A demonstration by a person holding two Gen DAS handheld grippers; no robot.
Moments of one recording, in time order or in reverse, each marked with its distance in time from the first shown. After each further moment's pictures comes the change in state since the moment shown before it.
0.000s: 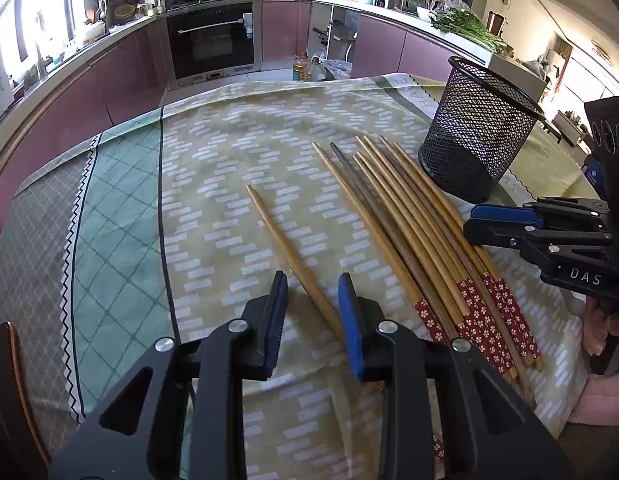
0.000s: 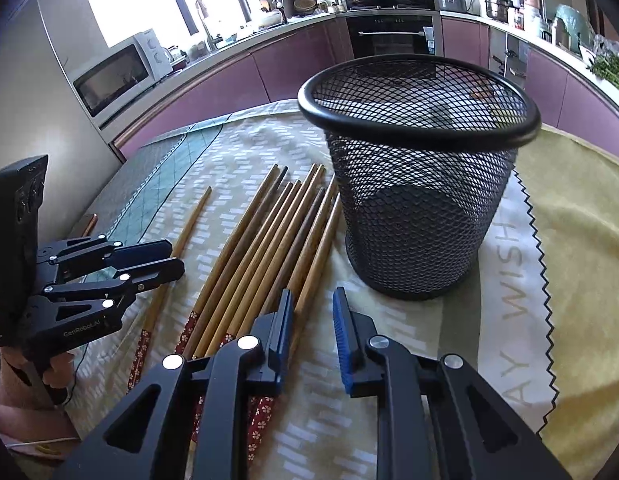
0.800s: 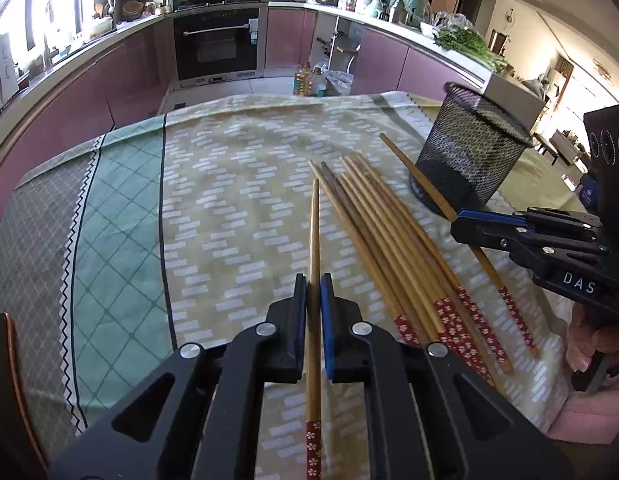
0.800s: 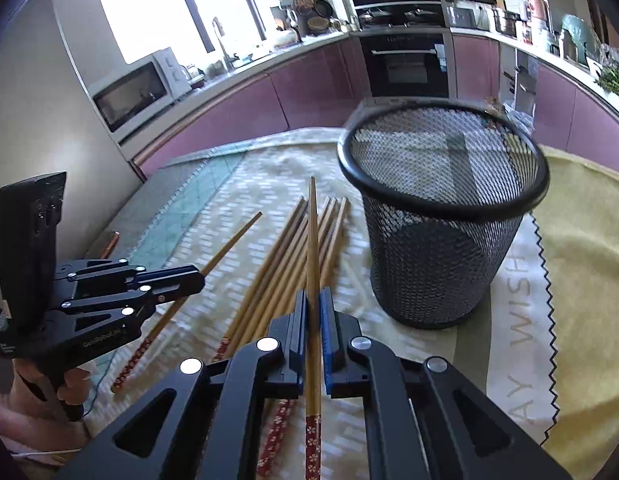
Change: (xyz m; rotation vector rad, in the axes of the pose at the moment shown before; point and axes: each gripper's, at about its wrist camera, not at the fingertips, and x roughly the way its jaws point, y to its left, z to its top) left arm -0.014 -0.001 0.005 -0.051 -0.047 -0.033; right arm -0.019 0.006 0.009 -0.009 -0.090 0.078
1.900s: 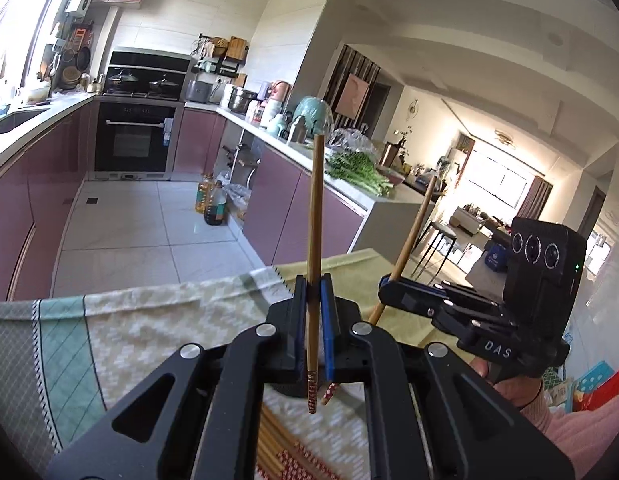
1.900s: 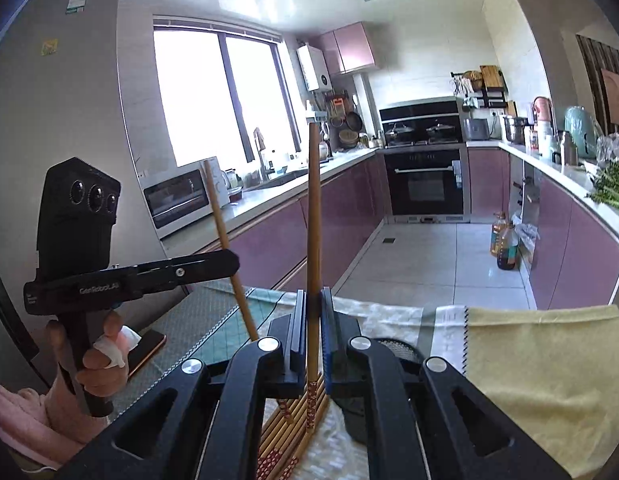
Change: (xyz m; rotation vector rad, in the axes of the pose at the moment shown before) left arm -0.127 -0.053 0.125 0.038 -0.391 -0.390; right arm -0.133 -0.014 0.067 -0.110 -0.410 0.063
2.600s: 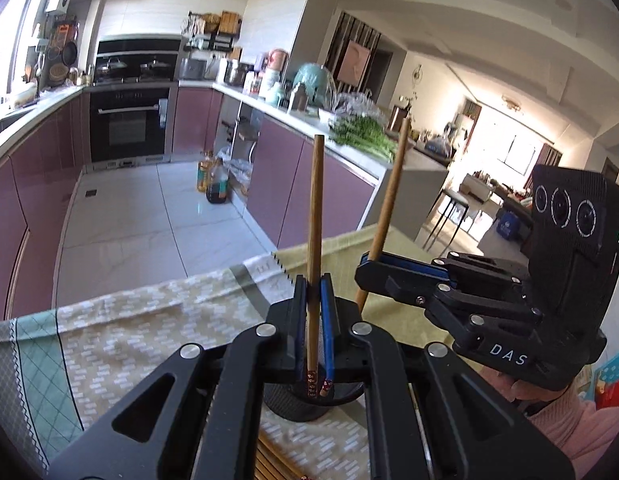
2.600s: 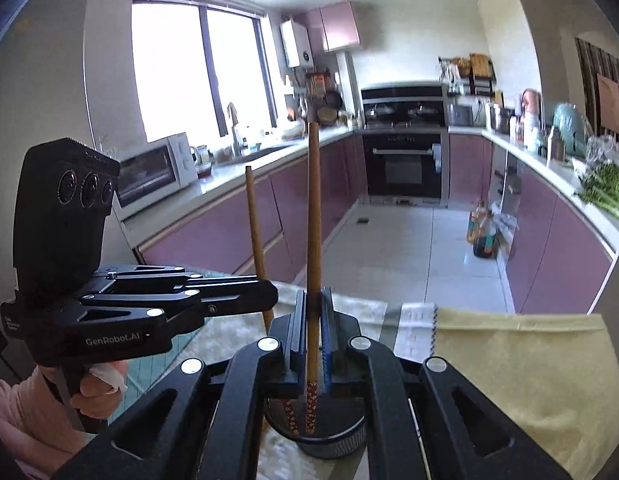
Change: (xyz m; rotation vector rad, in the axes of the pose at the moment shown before) left arm 0.087 -0.019 0.003 0.051 0.149 0.047; right arm 0.050 -0.034 0.001 -0.014 0.124 -0.092
